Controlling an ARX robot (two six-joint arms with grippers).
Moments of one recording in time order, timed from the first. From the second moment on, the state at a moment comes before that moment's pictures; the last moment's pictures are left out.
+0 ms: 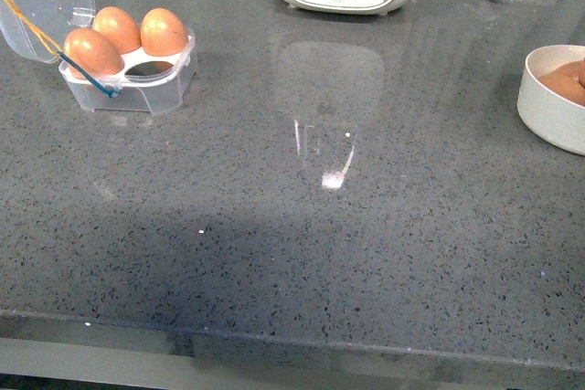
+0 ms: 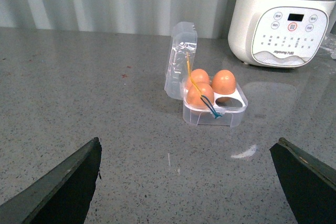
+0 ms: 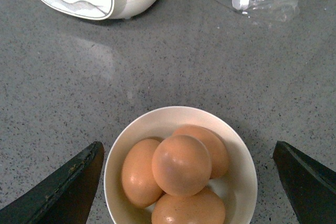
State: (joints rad) left arm 0.00 0.00 0.03 0.00 0.00 0.00; right arm -0.07 1.39 0.71 0.25 -0.29 -0.16
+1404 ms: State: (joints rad) left arm 0.00 0.00 0.03 0.00 0.00 0.00; right arm -0.11 1.60 0.72 0.36 -0.37 -0.13
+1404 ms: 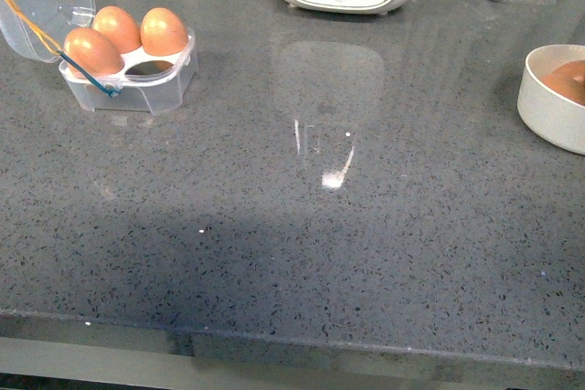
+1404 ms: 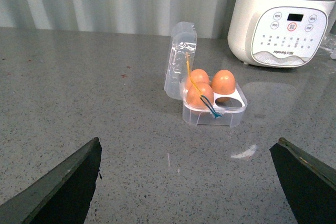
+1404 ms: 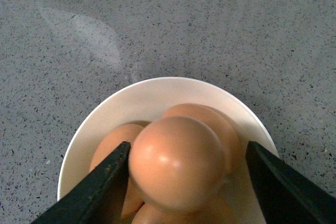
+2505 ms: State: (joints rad) left arm 0.00 0.00 0.03 0.00 0.00 0.00; right arm 0.25 1.61 1.04 0.31 -0.57 -0.02
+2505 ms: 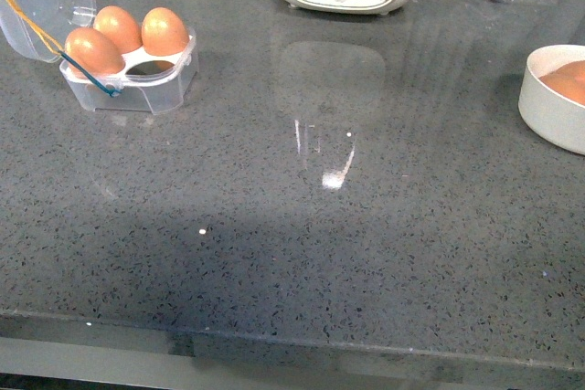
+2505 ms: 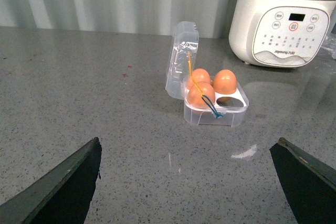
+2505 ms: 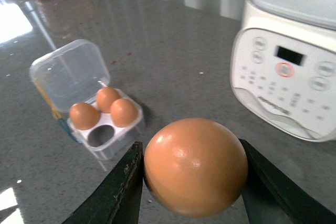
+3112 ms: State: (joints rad) left arm 0.00 0.00 0.03 0.00 0.00 0.00; right arm 0.44 1.83 1.28 0.12 -0.71 -0.17
